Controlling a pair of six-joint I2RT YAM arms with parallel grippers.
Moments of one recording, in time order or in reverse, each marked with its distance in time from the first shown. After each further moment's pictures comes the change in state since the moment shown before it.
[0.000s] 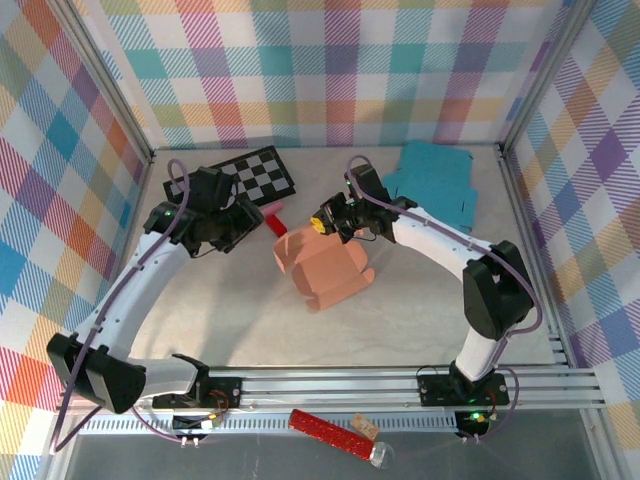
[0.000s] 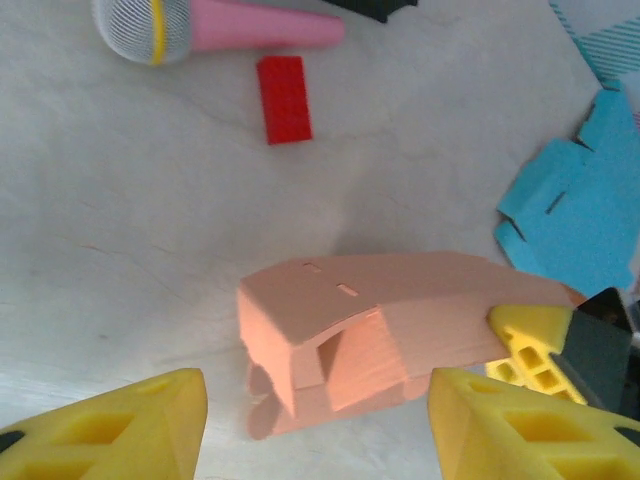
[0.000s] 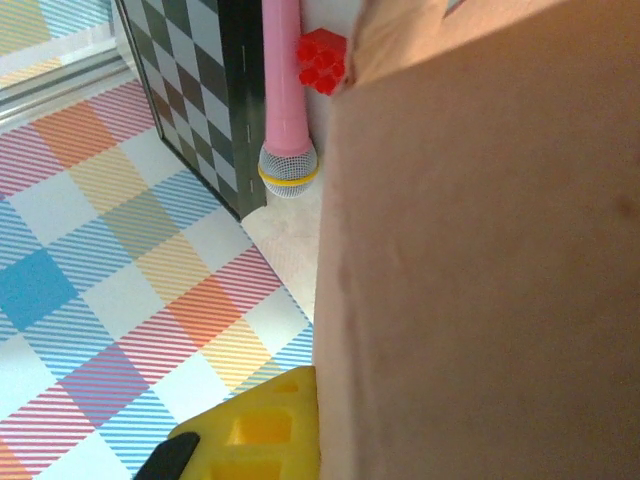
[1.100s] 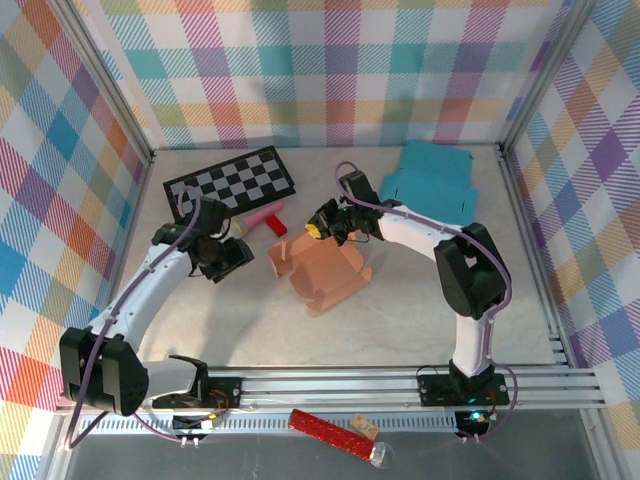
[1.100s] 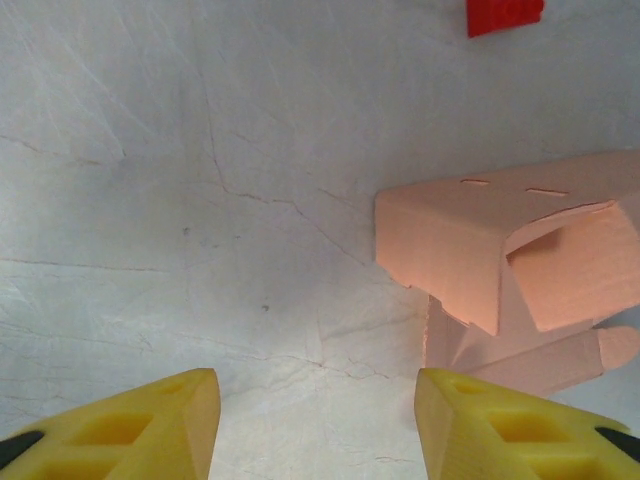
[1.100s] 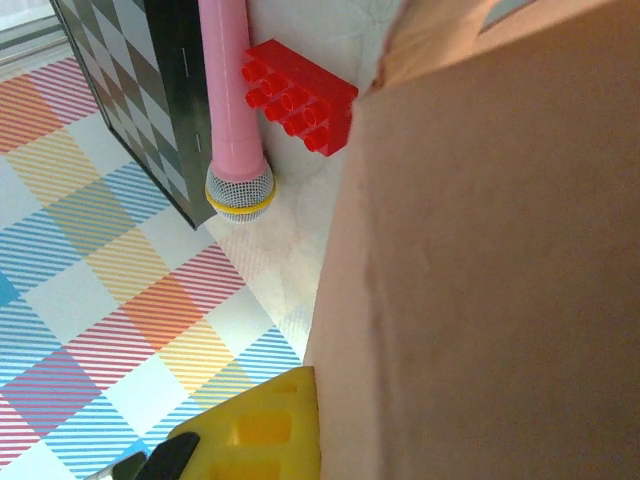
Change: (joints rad) left arm 0.134 -0.003 -0.311 0.059 0.111 0.217; right arm -0.019 0.177 0.024 0.095 -0.090 -0.090
